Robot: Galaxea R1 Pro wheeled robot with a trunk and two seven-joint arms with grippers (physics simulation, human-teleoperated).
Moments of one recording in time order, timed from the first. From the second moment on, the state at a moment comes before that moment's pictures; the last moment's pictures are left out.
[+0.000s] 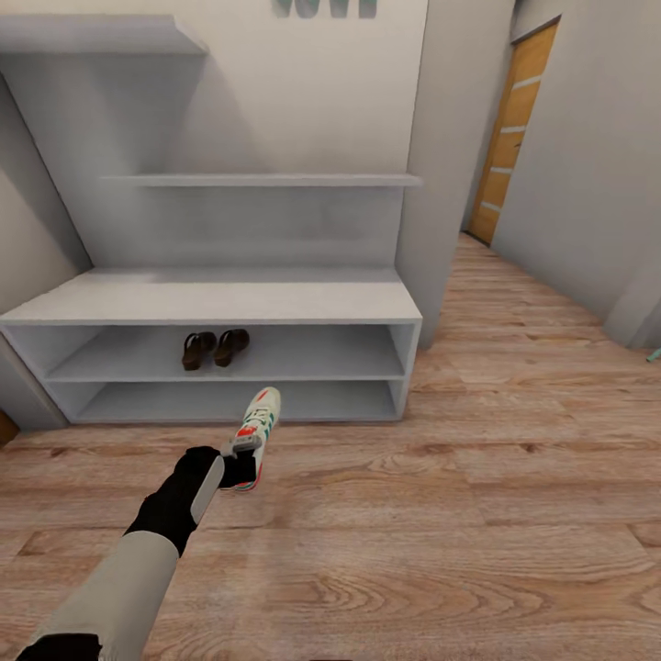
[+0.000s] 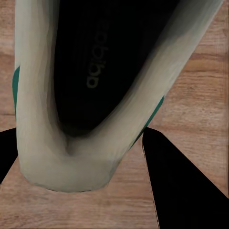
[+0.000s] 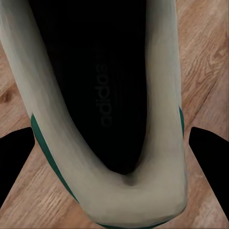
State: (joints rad) left arm -0.74 -0.03 0.02 -0.76 0.18 0.76 0.06; right arm -0.61 -0.88 -0.52 -0.39 -0.44 0.44 0.14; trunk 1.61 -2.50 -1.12
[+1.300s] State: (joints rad) left arm -0.77 -0.07 0.02 -0.53 0.18 0.26 0.06; right arm -0.61 -0.88 -0.52 -0.39 -0.43 0.44 0.14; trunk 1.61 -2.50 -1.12
